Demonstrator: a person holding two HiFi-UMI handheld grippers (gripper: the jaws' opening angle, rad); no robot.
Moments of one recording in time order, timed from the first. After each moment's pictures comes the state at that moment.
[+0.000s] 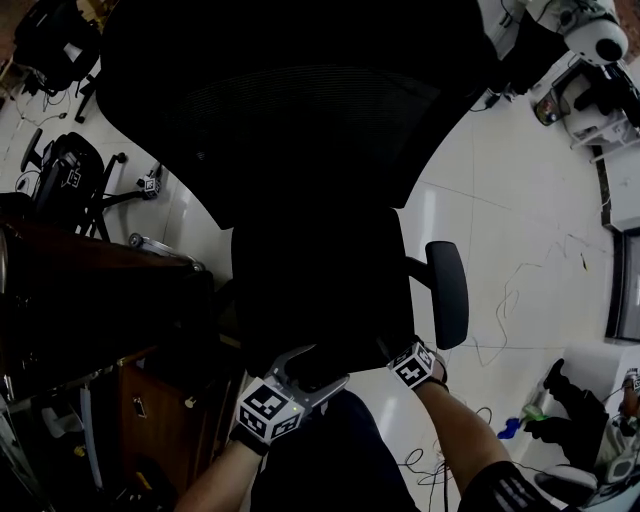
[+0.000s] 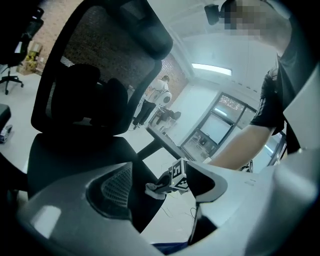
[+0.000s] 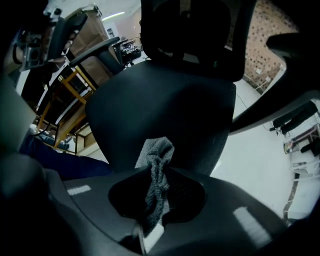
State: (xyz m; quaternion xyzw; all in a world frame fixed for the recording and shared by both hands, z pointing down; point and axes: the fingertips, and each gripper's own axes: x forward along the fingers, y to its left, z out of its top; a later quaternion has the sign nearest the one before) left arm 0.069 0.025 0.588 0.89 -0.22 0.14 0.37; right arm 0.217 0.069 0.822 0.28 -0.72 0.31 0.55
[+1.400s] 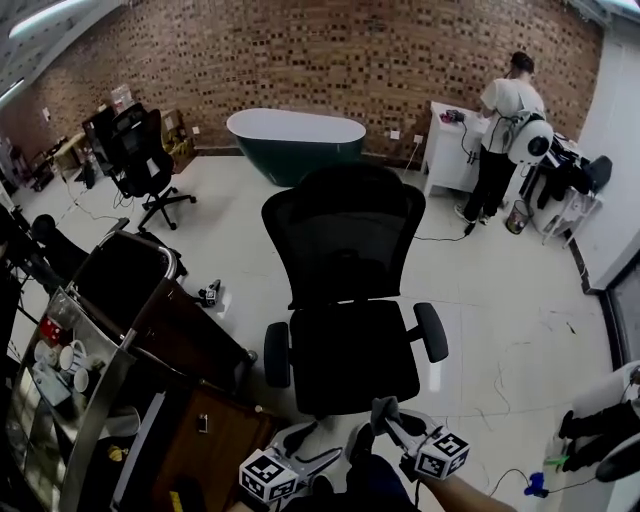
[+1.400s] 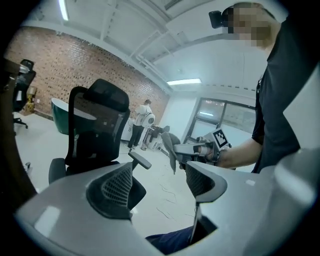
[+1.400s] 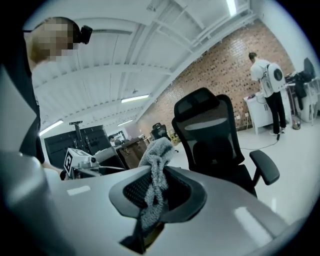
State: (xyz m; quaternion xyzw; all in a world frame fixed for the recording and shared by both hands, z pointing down) left arm -0.062 0.239 0.360 0.93 -0.24 0.08 0.24; right arm 0.056 0.198 0.360 0.41 -0.87 0.27 0.02
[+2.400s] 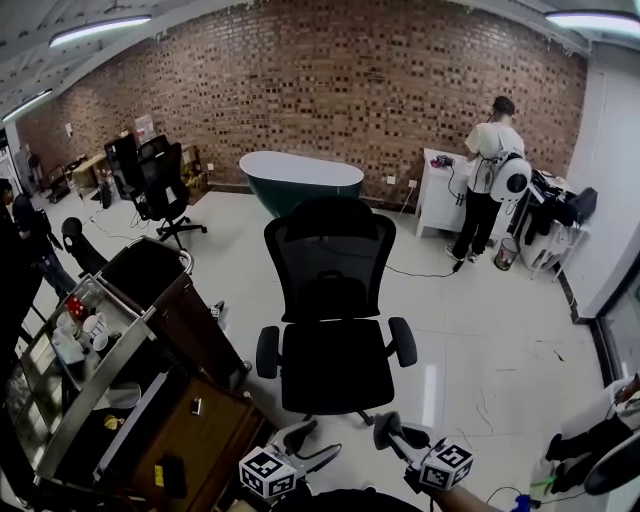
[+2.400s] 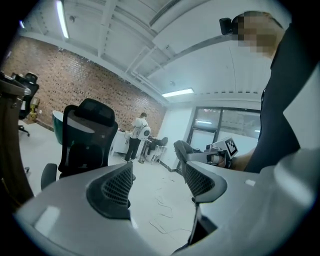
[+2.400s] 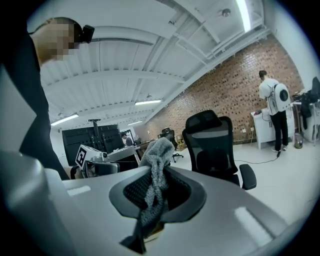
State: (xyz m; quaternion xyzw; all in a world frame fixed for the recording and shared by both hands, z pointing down) left arm 0.007 0.351 0.277 0.94 -0.27 0.02 0.20; right arm 0.128 0.345 0.273 0.39 -0.90 0.20 0.02
